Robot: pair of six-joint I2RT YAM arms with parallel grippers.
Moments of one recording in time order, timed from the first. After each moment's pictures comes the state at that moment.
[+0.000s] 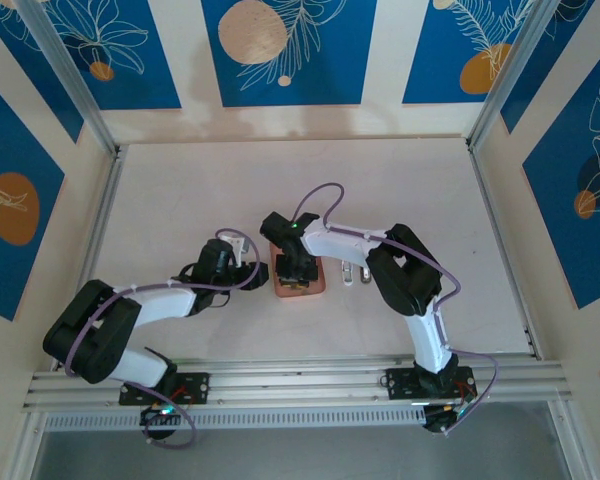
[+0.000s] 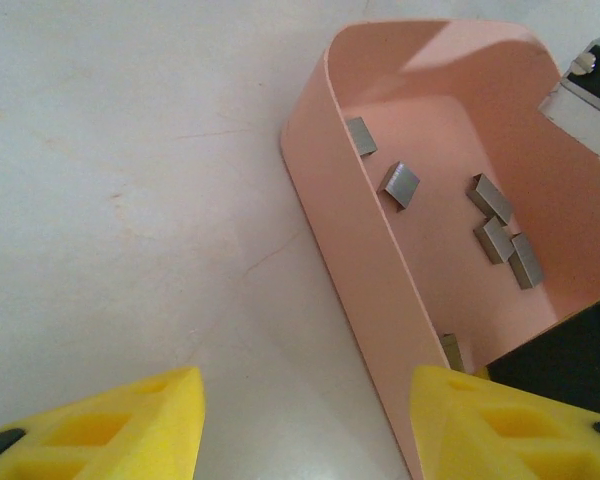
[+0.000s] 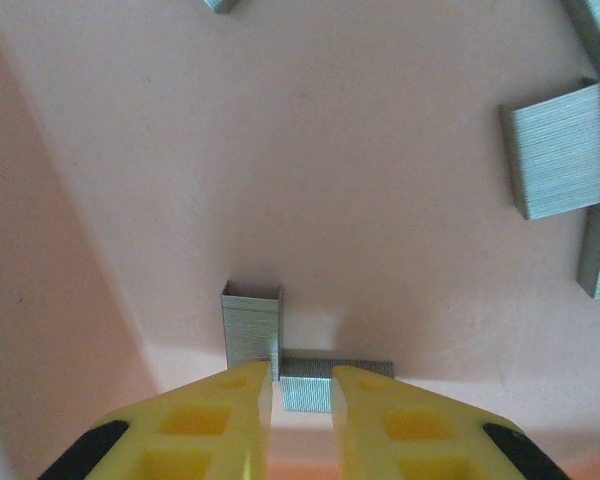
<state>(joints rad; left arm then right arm) -0.53 1.42 0.45 0.27 0.21 -0.50 0.85 2.05 1.49 -0.92 -0.08 0.90</state>
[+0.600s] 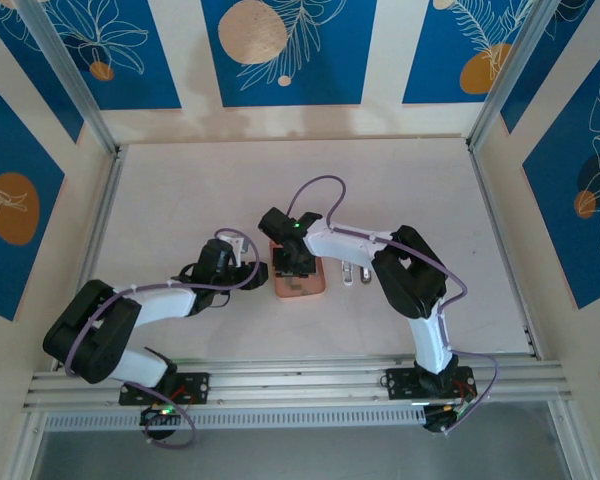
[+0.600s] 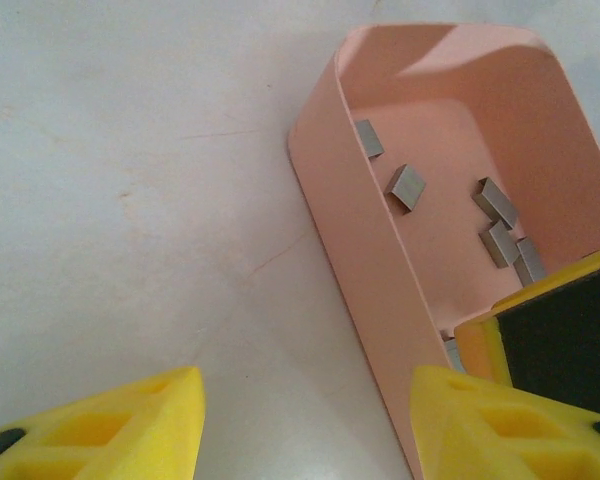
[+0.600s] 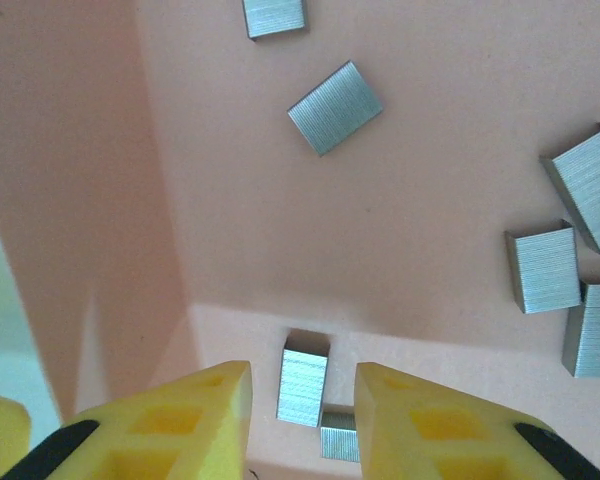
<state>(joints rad) -0.53 1.42 0.45 0.27 0.20 -0.52 0.86 2.01 1.48 -0.83 0.00 0.83</state>
